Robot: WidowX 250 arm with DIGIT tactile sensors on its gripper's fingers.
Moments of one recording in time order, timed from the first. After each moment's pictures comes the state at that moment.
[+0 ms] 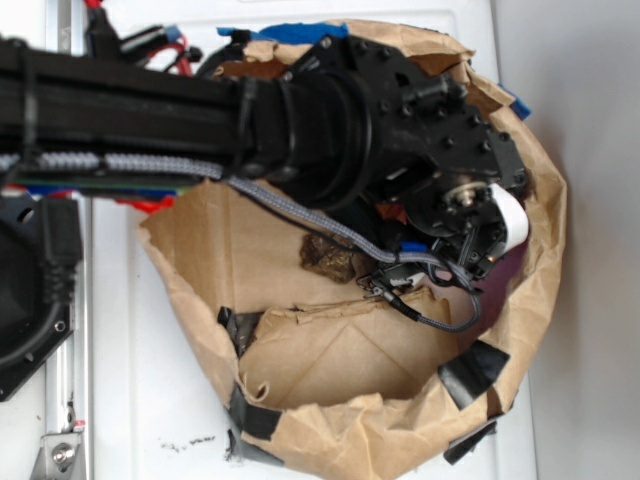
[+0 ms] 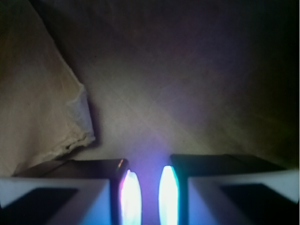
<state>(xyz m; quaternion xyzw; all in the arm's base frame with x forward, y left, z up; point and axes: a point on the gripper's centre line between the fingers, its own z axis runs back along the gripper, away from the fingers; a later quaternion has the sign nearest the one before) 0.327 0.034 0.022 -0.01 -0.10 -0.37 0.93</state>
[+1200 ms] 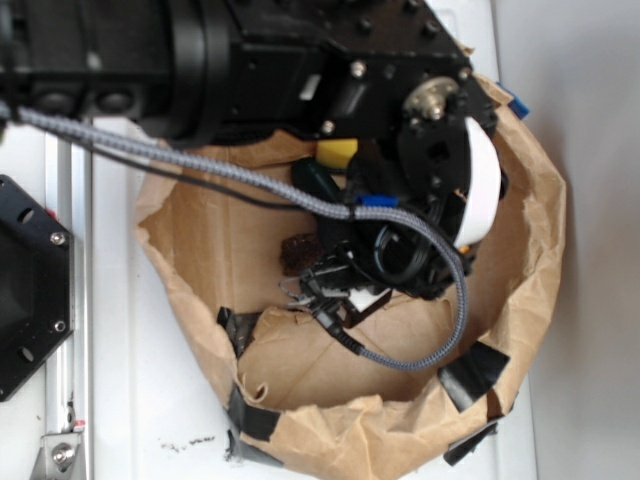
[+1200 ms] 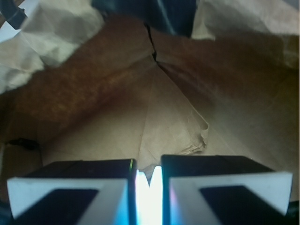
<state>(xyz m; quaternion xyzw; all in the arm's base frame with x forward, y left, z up) 0.283 0.001 0.100 -0.14 -0.13 -0.43 0.88</state>
